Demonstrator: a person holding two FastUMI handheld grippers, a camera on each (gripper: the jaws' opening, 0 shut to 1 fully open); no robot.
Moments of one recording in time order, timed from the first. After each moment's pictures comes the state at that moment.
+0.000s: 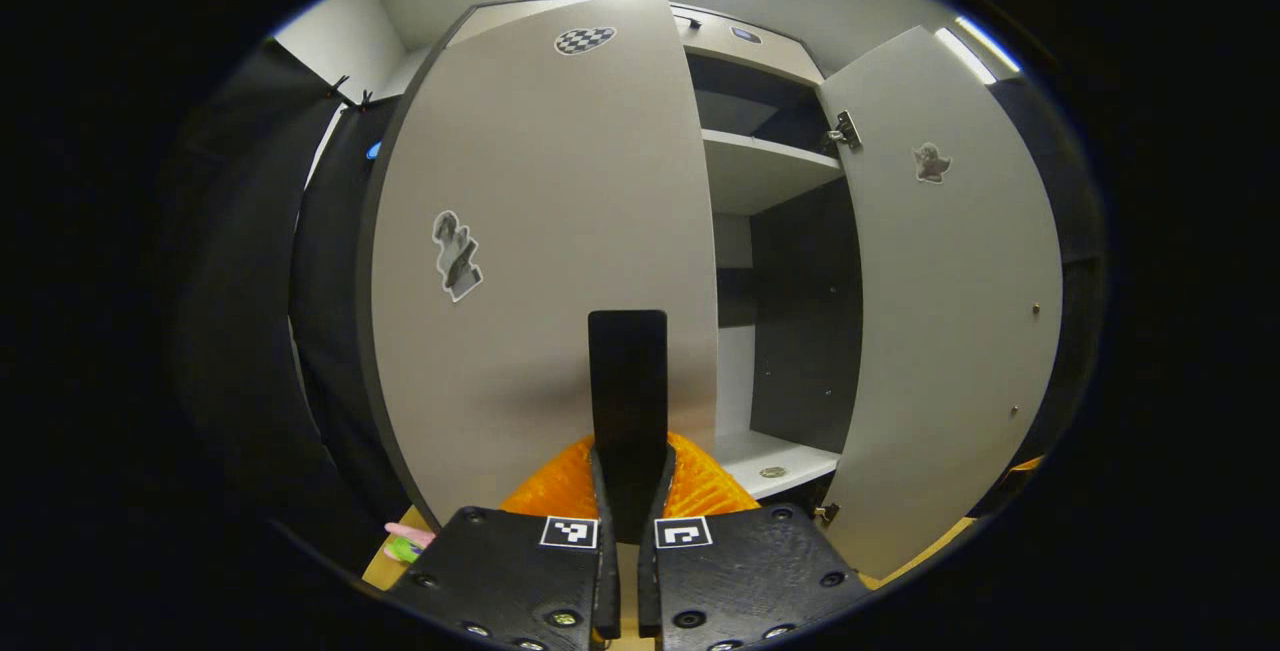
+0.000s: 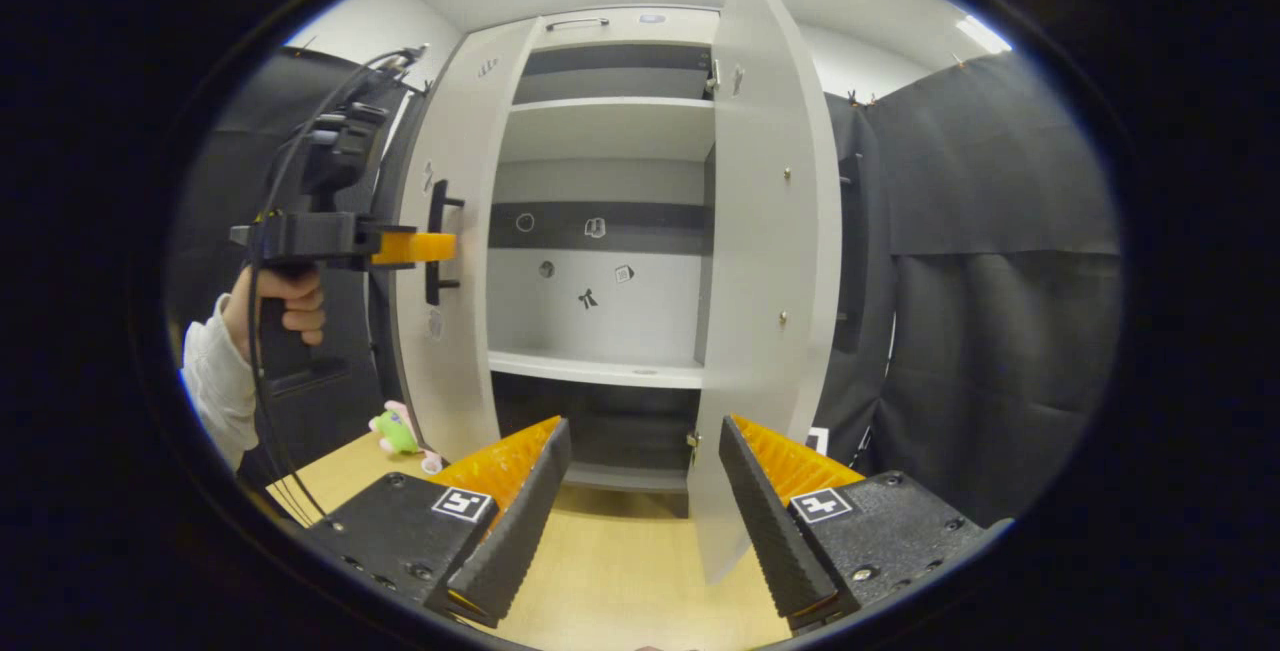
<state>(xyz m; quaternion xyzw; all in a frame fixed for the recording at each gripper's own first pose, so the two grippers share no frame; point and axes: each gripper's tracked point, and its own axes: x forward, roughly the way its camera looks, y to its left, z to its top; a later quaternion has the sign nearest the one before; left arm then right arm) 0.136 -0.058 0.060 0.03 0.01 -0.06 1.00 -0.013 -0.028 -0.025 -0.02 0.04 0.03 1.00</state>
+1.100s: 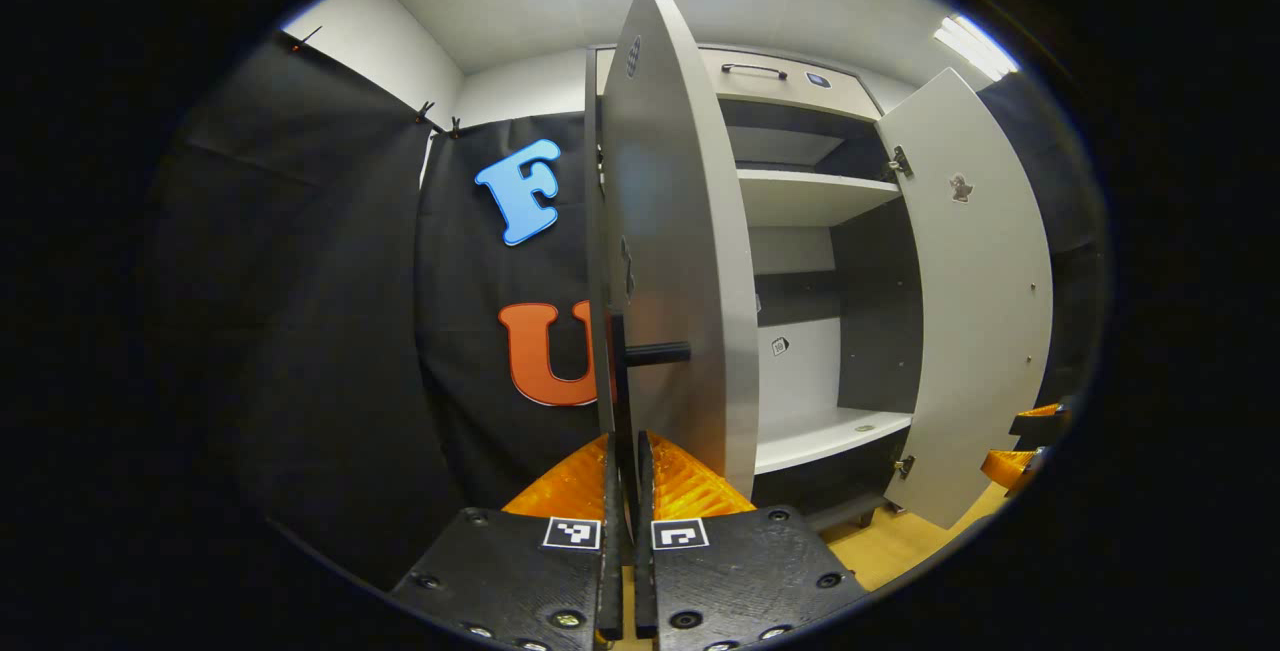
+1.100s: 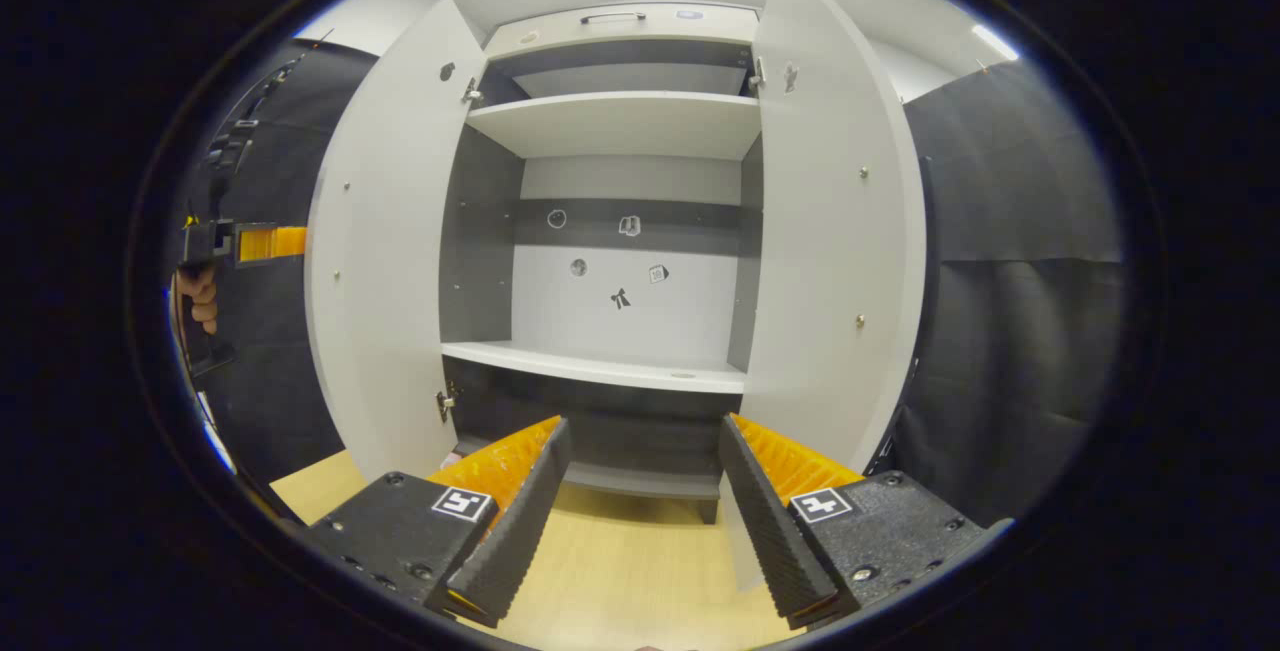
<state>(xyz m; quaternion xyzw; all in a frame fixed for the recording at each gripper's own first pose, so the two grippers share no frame) 0.050 0.074 0.065 0.05 -0.01 0.06 1.00 0.005 0.006 -0.019 -0.03 0.04 0.06 1.00</state>
